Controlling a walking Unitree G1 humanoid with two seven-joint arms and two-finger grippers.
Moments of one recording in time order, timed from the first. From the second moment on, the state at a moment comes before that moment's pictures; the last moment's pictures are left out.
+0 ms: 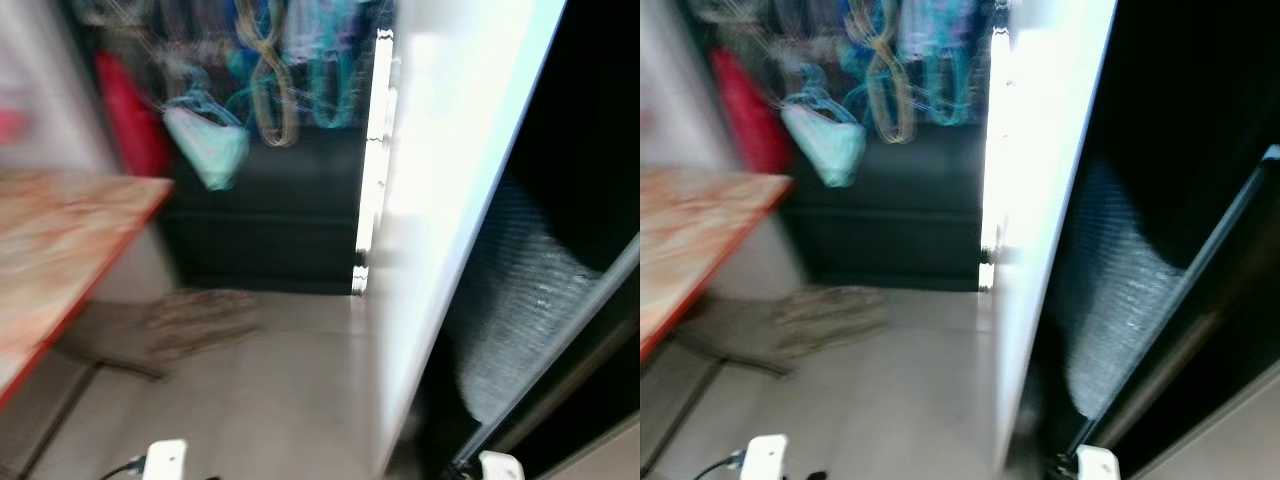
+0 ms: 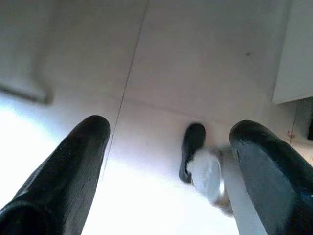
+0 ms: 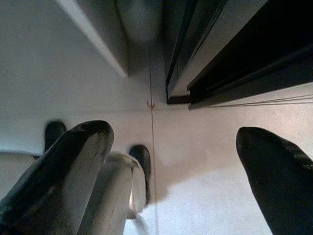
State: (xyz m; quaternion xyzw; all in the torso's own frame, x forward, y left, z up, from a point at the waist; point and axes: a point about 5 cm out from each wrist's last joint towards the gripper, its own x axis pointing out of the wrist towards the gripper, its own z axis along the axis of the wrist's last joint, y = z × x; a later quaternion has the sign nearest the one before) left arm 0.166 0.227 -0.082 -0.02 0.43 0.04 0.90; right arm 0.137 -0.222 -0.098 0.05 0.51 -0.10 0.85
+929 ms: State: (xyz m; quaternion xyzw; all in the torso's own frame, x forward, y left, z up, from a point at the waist) left arm 0.159 0.227 -0.084 -0.03 0.44 0.05 0.90; right arm 0.131 -0.224 -0.099 0.05 0.52 -0.09 0.85
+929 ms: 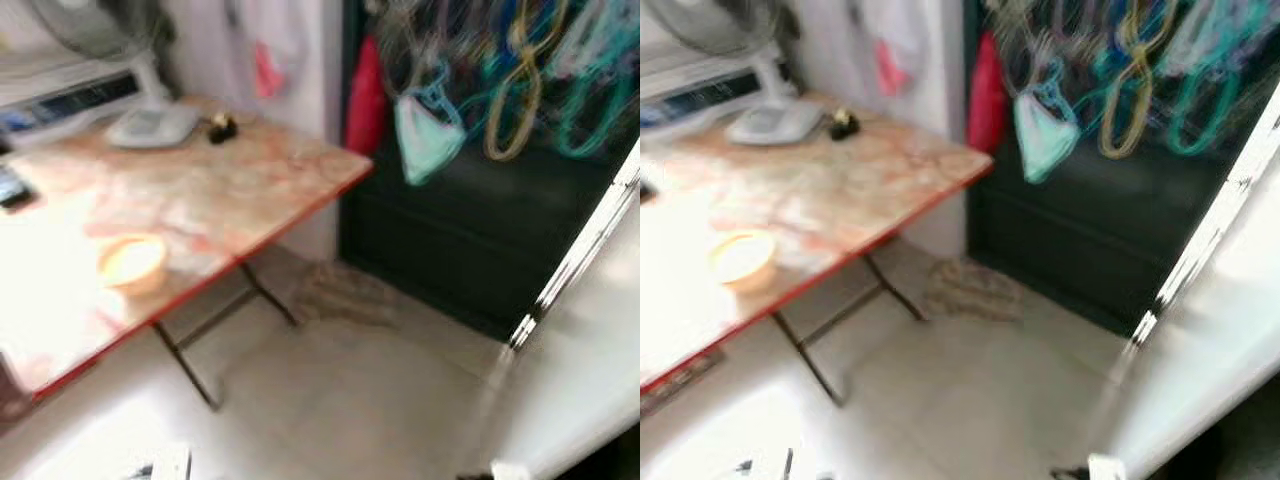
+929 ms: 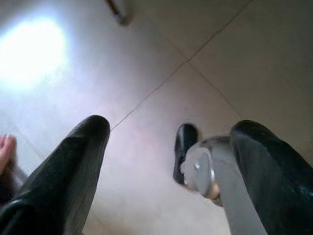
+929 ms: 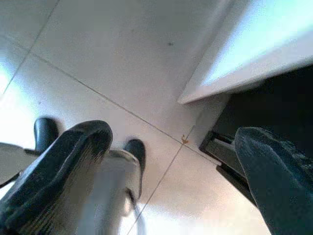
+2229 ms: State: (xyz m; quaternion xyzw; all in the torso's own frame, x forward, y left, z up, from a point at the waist) left arm 0.258 0.190 0.039 0.10 -0.02 -0.02 0.99; right arm 0.137 -0.215 -0.099 0.04 0.52 -0.04 0.85
